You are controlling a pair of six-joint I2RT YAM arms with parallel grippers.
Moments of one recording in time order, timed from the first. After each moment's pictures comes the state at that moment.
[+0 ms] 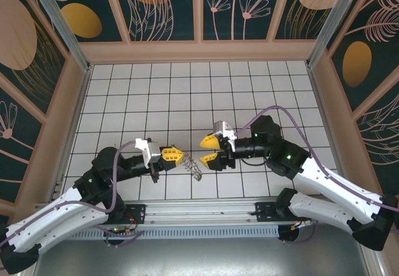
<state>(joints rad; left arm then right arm) -0.93 0.49 0.50 0.03 0.39 -0.06 0.91 0.88 0.81 -0.17 -0.68 -0.01</state>
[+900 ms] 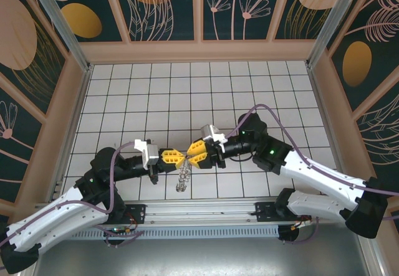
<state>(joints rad) -0.93 0.51 0.50 0.10 0.47 -0.08 0.94 1.03 0.80 0.06 -0.84 -0.06</state>
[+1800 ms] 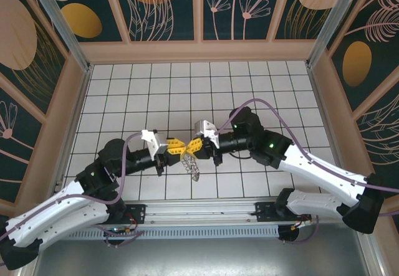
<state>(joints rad) -0.93 0.63 0.62 -0.09 0.29 -0.05 0.97 1.08 0.98 -0.27 -0.62 -0.20</state>
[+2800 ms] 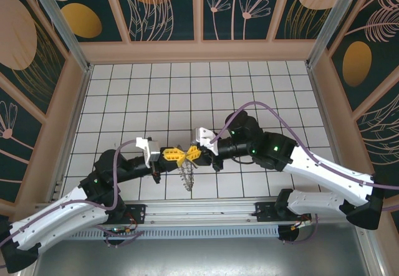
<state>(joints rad) -0.94 0.51 0.43 0.20 0.40 -0.19 1.08 1.06 1.06 -0.43 -0.50 -0.23</state>
